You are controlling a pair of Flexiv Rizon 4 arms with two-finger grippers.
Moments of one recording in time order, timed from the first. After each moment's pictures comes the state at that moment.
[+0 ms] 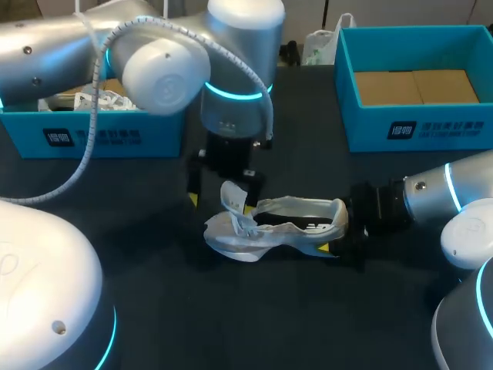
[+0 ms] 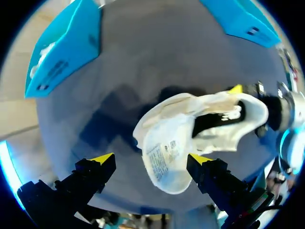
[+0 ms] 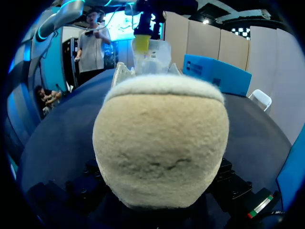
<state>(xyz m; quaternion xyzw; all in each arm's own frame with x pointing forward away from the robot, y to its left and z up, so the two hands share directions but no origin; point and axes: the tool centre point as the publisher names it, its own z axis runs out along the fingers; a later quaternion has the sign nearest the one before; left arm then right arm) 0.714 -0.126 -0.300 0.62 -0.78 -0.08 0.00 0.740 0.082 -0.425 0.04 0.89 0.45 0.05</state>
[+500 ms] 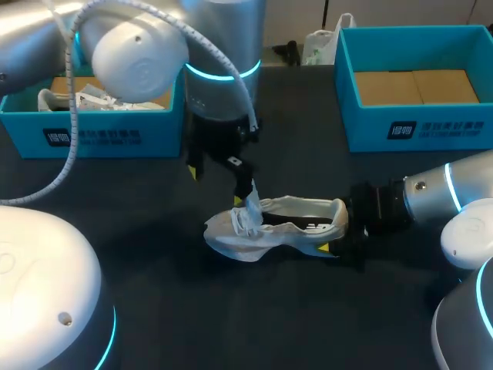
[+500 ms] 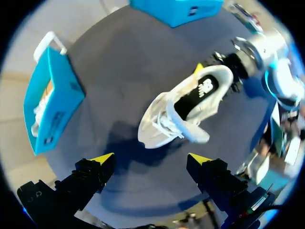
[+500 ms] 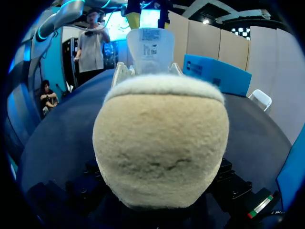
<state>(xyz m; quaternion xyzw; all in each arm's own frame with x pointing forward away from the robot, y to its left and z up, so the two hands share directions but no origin) 0.717 -0.116 -0.252 0.42 -0.91 -0.03 -0.01 0.740 0.082 -0.425 0.04 0.89 0.45 0.05</state>
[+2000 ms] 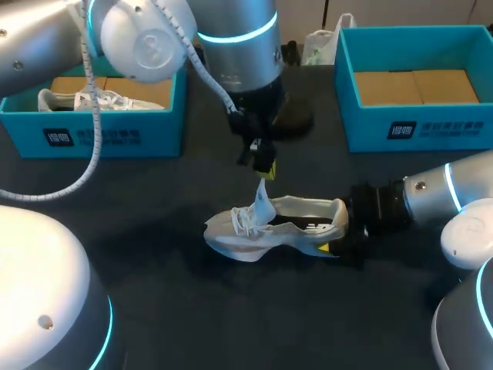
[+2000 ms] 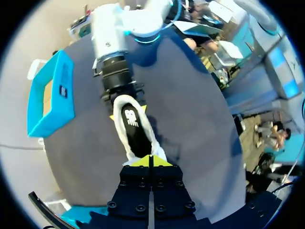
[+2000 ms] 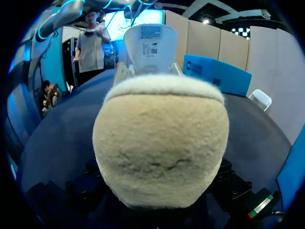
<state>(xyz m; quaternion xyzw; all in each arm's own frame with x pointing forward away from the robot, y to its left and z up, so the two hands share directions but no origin) 0.714 -0.201 -0.212 -0.20 -0.97 0.09 0.03 0.740 0.082 -0.425 0.04 0.89 0.45 0.05</state>
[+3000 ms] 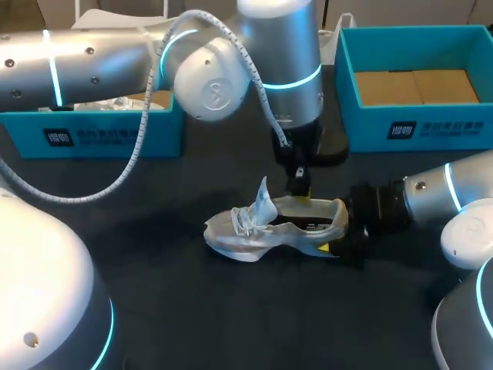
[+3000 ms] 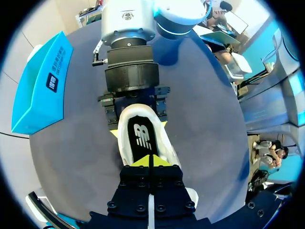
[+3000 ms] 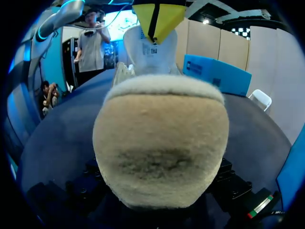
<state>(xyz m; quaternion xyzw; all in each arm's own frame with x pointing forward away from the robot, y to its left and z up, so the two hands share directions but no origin) 0.731 -0.268 -0.302 -0.13 -0.99 0.09 0.05 0.740 0.082 -0.425 0.04 0.89 0.45 0.05</state>
